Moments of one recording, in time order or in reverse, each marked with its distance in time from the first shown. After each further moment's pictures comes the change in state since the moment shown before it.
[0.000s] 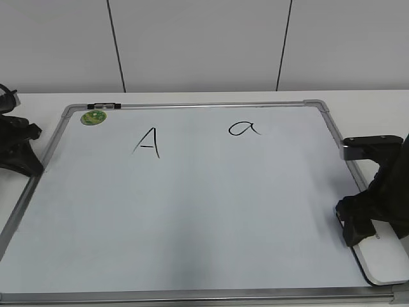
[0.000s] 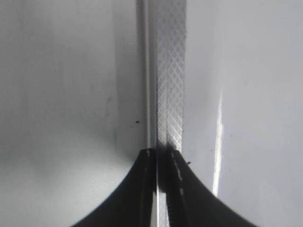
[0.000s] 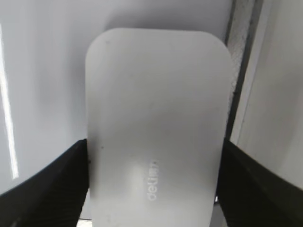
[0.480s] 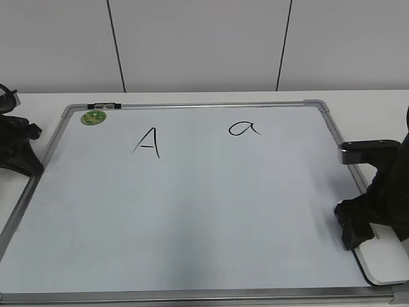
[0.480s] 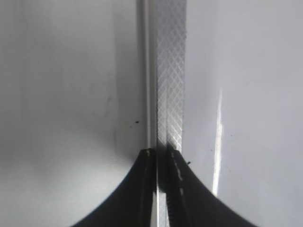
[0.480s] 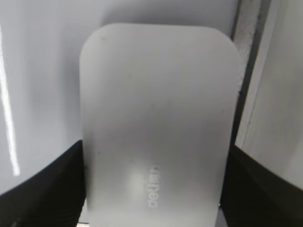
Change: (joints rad) left arm 0.000 0.000 0.000 0.000 0.000 0.000; right arm 0.000 0.019 0.000 0.002 -0.004 0.002
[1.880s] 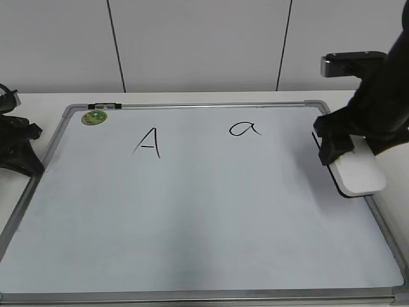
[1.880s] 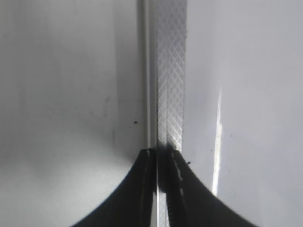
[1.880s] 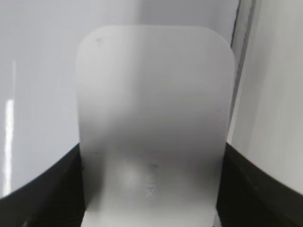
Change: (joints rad) left arm 0.000 0.000 0.000 -0.002 0.000 0.000; right arm 0.046 -0.056 -0.319 0.000 0.197 -0.012
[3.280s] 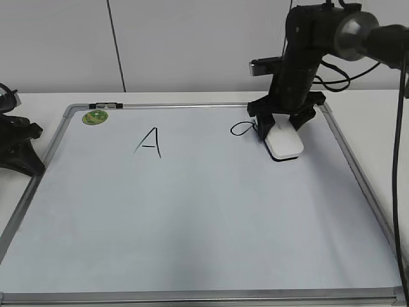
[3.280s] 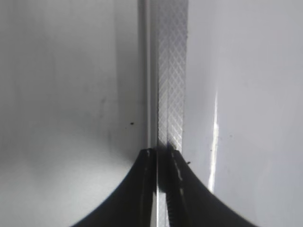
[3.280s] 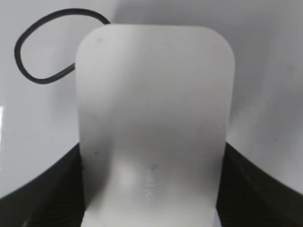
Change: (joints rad) left arm 0.000 0.000 0.000 -0.019 0.010 0.002; right arm 0.037 0.782 -1.018 -0.002 0.297 -0.050
